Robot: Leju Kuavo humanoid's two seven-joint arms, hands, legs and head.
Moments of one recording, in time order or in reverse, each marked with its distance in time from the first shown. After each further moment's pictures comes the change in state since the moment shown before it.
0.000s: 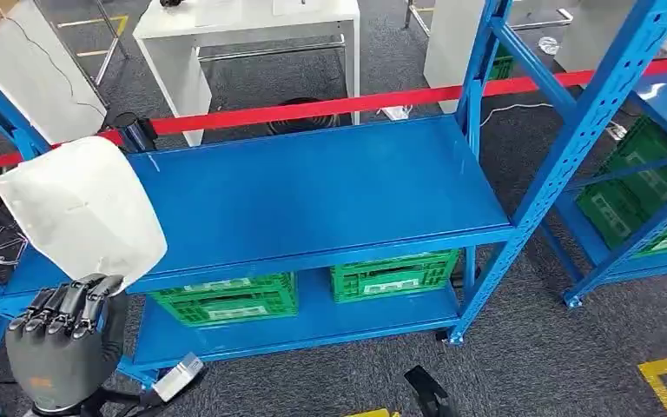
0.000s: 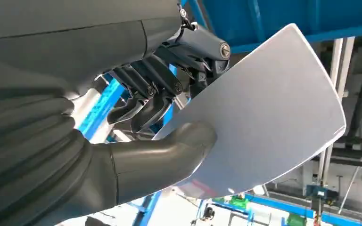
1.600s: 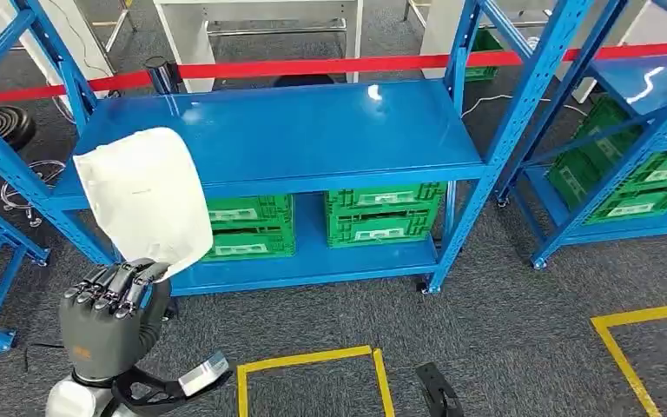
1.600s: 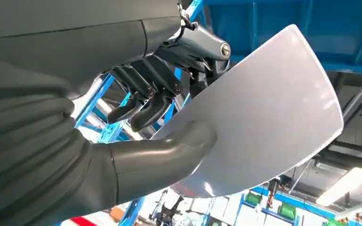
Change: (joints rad) left arm -0.132 0.071 -0.184 0.143 0.145 -0.002 -0.020; right arm -0.003 -0.001 -0.060 0.000 -0.105 -0.056 -0.009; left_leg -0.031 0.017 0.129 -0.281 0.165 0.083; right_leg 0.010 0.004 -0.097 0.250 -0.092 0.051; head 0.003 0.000
